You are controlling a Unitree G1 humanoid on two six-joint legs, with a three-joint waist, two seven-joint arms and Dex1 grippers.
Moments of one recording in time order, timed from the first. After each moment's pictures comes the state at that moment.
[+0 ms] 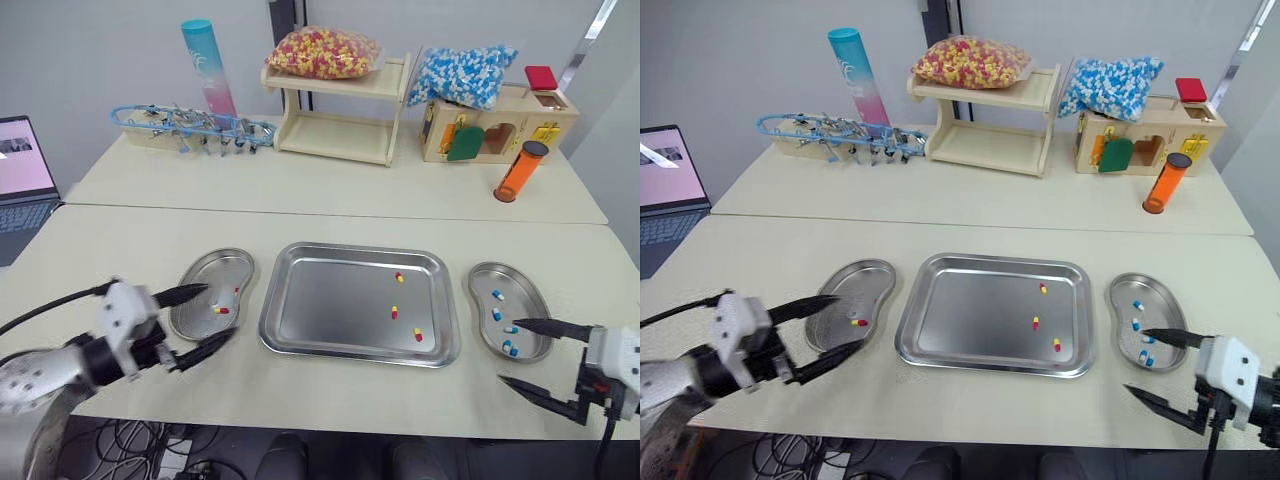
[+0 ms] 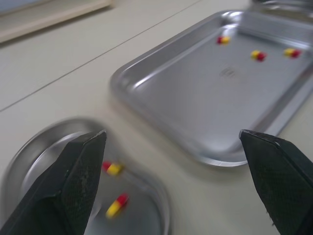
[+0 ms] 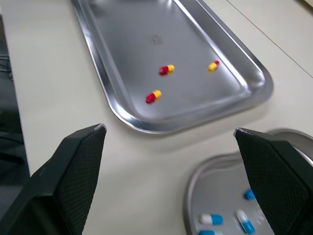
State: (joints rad) left arm 0.15 0.82 0.31 -0.43 -0.58 0.27 -1.01; right arm 0.46 -0.84 -0.49 -0.54 0.48 0.16 1.10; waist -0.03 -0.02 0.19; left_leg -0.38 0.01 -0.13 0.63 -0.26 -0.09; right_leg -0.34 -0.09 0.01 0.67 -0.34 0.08
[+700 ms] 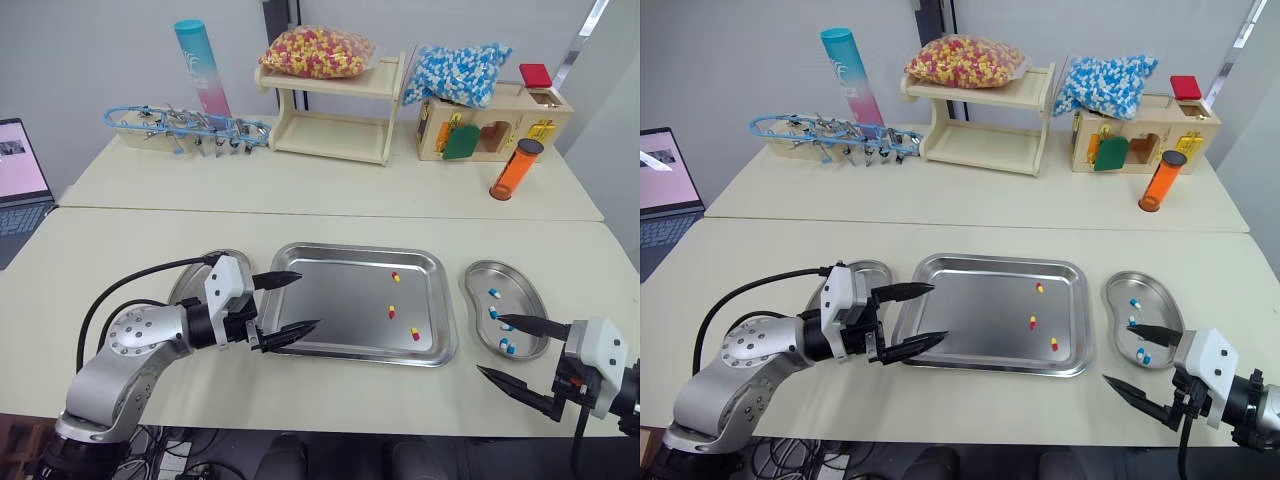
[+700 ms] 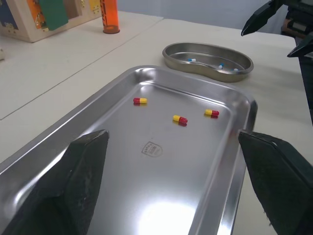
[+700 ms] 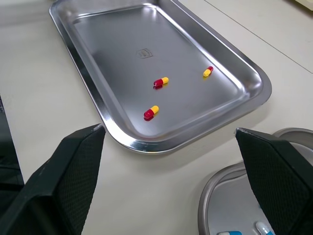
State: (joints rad) left arm -0.07 0.69 0.05 -0.45 -0.57 0.39 -0.93; right arm 0.47 -0.78 -0.47 -0.59 0.48 0.23 1.01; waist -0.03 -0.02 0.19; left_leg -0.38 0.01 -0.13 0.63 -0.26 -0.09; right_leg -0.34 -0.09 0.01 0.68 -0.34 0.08
